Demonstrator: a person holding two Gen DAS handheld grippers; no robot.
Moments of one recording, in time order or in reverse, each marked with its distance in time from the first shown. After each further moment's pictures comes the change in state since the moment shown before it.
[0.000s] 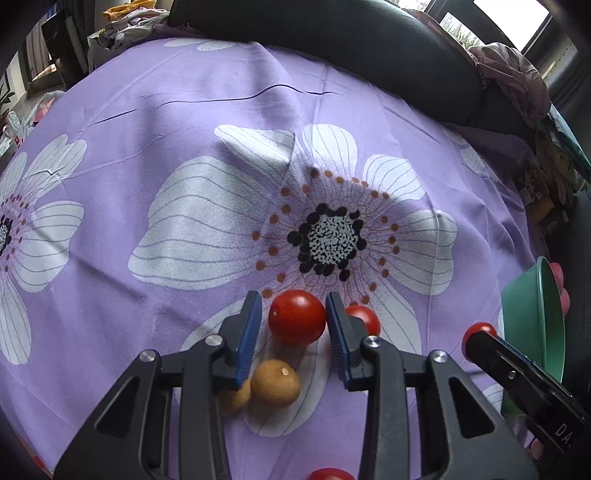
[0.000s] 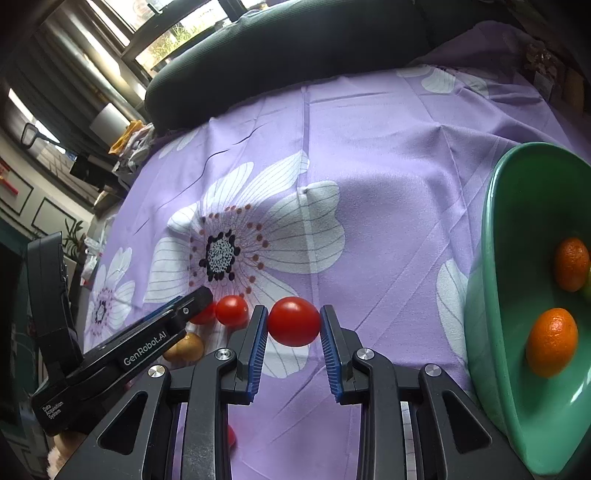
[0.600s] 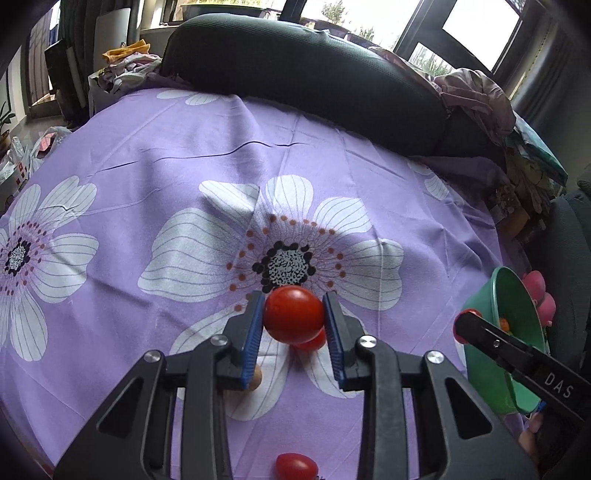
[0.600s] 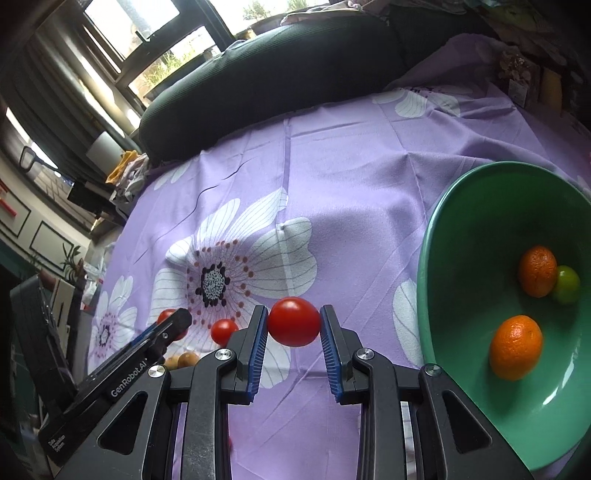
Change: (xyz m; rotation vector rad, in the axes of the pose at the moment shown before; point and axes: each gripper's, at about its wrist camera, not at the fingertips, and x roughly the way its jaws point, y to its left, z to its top) left arm -0.062 -0.029 -0.018 0.043 -0.200 -0.063; right arm -0.037 -0.017 0.007 0.043 -0.115 -0.034
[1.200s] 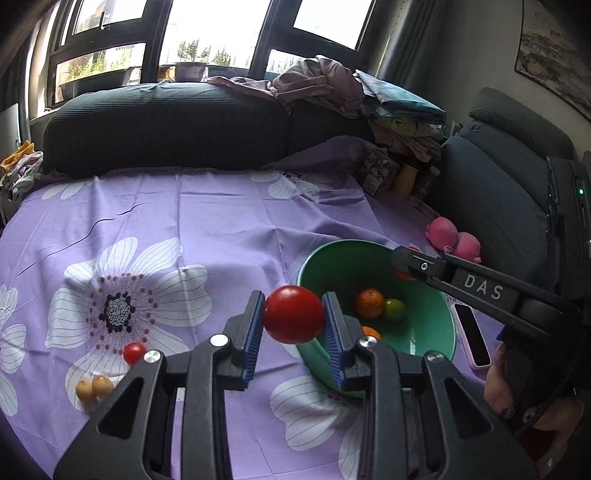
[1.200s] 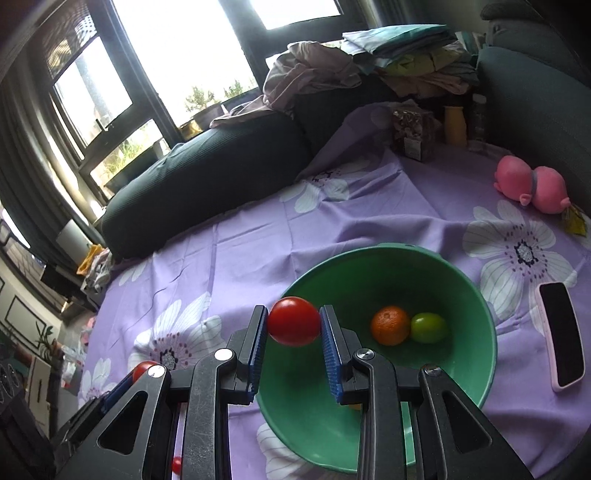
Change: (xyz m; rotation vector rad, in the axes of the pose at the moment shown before) left arm -0.035 -0.148 -0.028 0.360 -0.062 -0.290; right arm -0.099 -0.081 0.011 0.170 -0.300 -0.170
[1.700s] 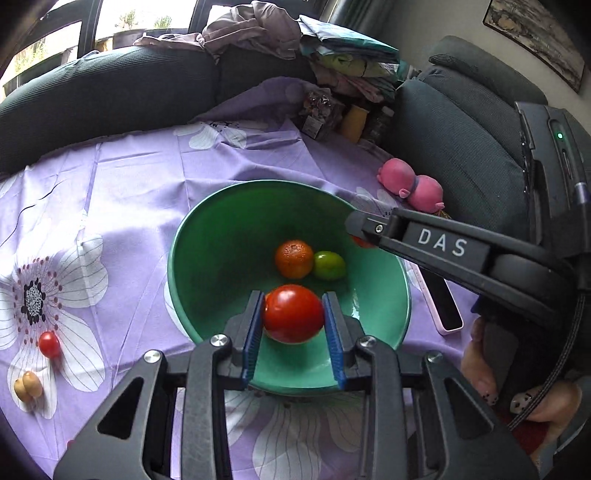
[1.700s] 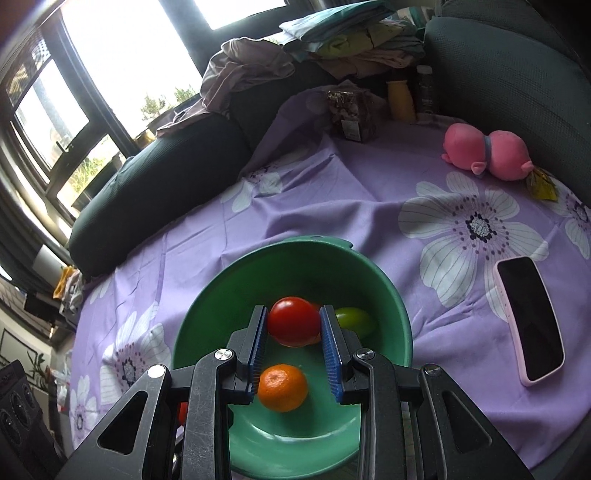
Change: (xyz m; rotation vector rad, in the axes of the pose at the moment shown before) left arm 0.055 -0.060 -0.014 0.074 0.171 -0.128; right arm 0.008 -0.061 0.001 0.097 0.054 -0.090
